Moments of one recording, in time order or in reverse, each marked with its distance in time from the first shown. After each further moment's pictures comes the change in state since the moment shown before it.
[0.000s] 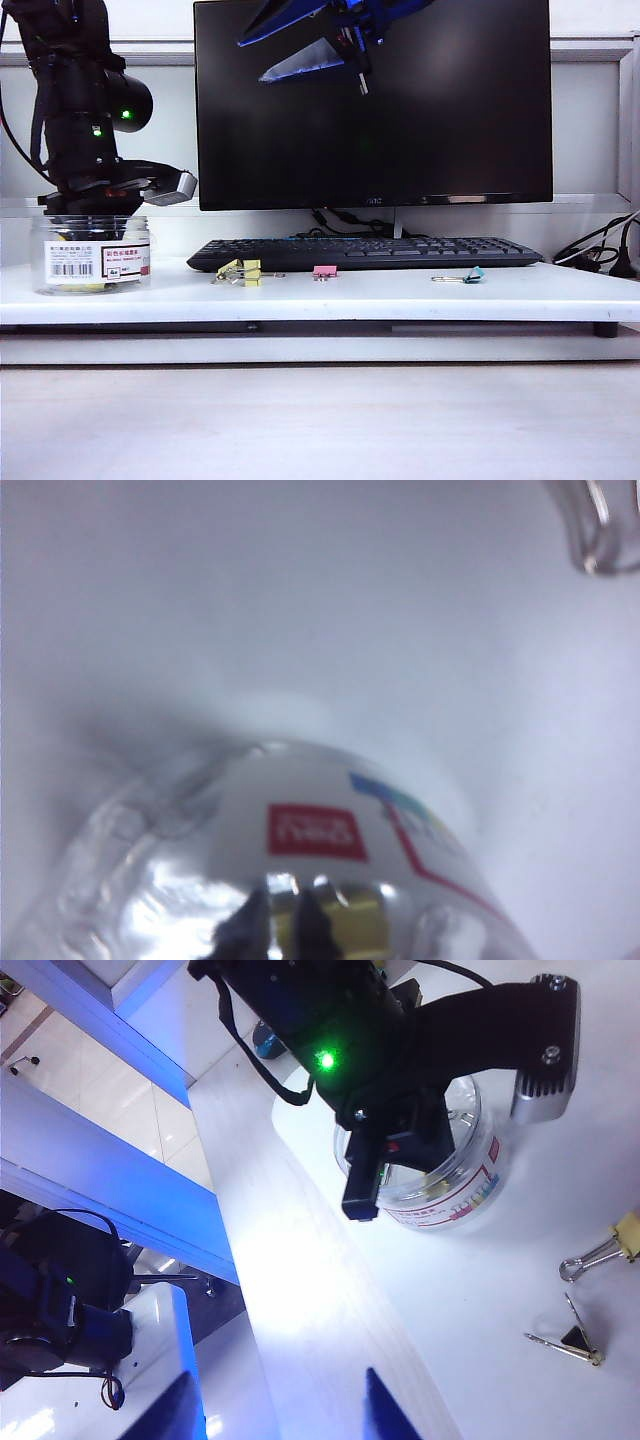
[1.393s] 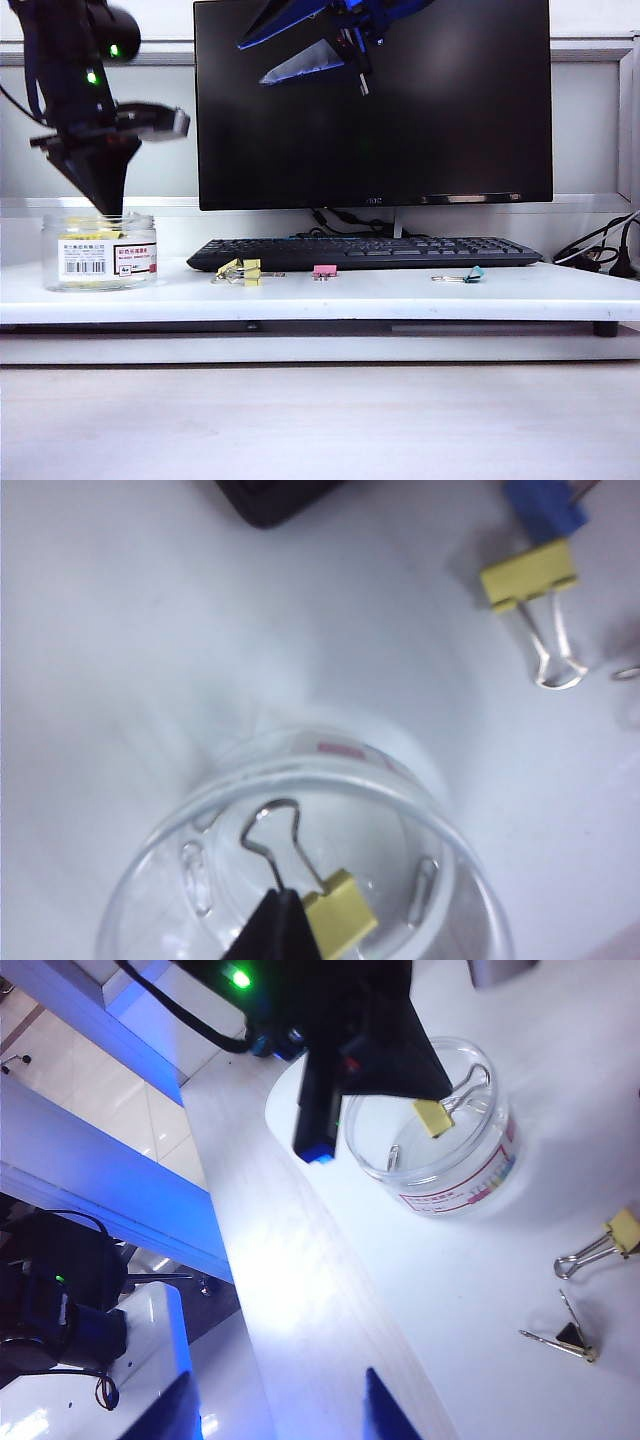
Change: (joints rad) left arm 0.000 -0.153 -0.004 0.071 -0.021 -0.080; right arm 0.004 0.000 0.000 -0.003 0.015 0.000
